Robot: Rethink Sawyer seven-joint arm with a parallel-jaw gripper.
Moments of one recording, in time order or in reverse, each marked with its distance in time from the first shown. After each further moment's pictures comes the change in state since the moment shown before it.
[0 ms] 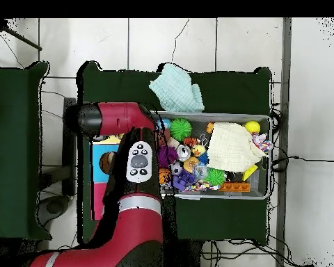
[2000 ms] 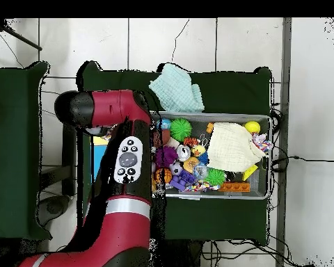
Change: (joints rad) arm 0.046 0.029 -0.110 -0.118 0.037 0.194 0.000
